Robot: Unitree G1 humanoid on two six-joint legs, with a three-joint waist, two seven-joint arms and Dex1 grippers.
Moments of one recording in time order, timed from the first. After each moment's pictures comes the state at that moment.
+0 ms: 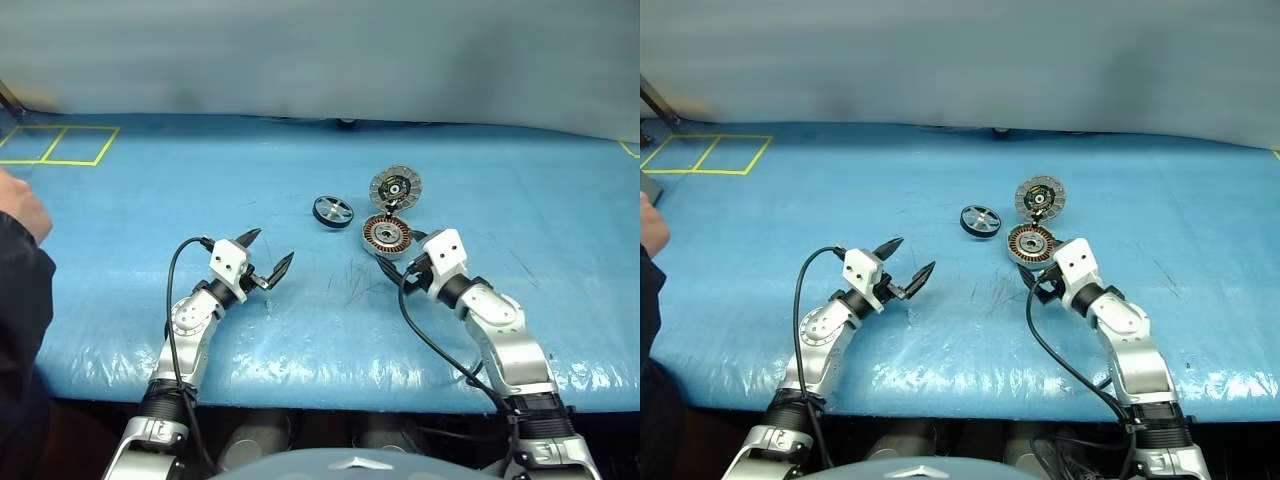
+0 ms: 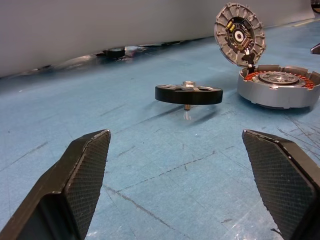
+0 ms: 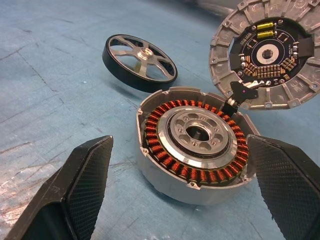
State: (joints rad) left arm -0.17 0.23 -0.05 0.27 -0.15 -0.25 -0.59; right arm -0.10 -0.43 -0.01 -0.09 0.12 0.21 0.51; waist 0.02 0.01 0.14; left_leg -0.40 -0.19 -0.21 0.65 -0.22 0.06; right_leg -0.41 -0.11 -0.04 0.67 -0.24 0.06
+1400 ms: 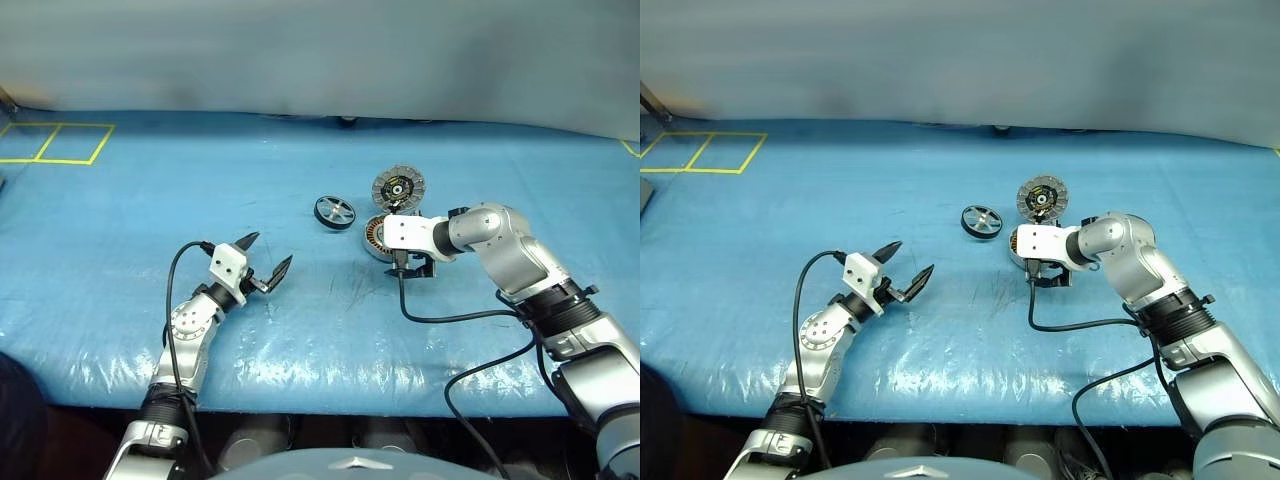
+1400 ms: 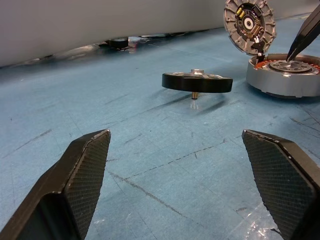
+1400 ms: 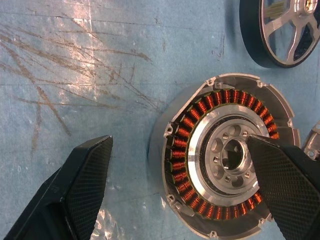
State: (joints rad) left arm -0.15 0.22 -0.05 0.27 -0.13 -0.27 -0.57; right arm -0.66 -0.76 0.43 0.16 -0.22 0.27 1.11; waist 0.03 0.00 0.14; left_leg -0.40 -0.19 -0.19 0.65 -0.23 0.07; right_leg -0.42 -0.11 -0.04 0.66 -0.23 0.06
